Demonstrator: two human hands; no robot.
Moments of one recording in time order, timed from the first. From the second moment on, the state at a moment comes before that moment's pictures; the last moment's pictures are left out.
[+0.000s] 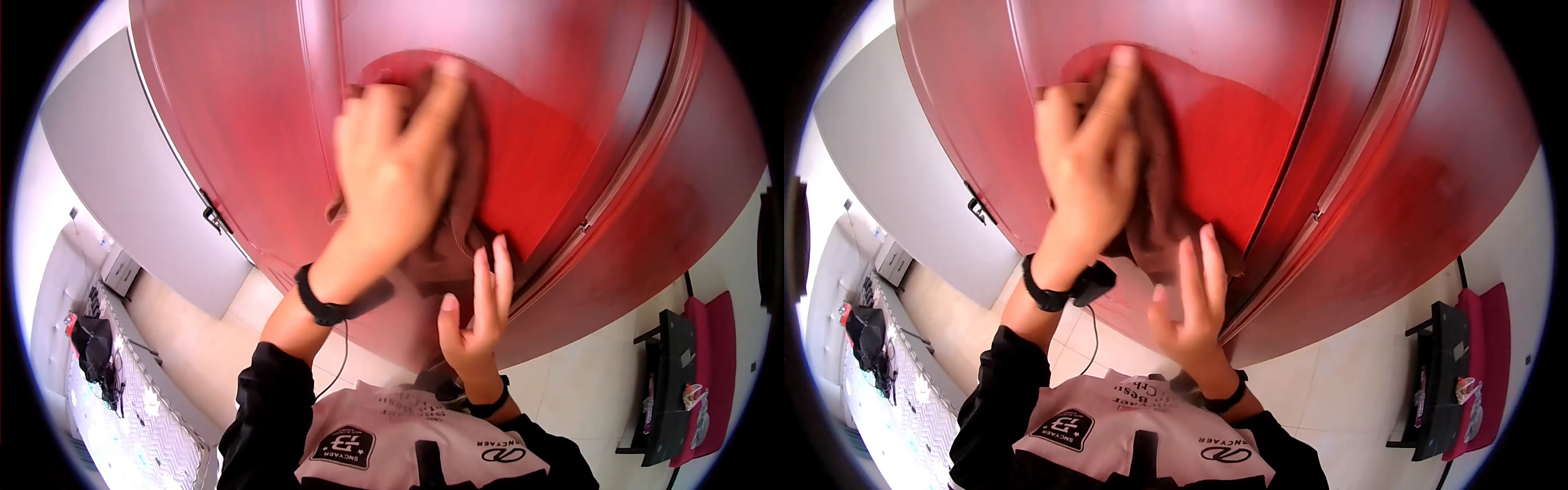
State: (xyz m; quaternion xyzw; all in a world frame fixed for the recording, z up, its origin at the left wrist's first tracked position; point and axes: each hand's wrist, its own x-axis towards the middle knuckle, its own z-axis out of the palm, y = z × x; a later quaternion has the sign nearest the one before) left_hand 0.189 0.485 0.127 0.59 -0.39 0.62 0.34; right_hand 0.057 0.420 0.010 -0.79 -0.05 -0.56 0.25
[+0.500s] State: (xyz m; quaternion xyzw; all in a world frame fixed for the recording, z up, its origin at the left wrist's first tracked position) left_hand 0.190 0.505 0.130 0.65 -0.40 0.55 0.34; right_hand 0.036 0.411 -0.002 -0.77 -0.02 -0.57 0.28
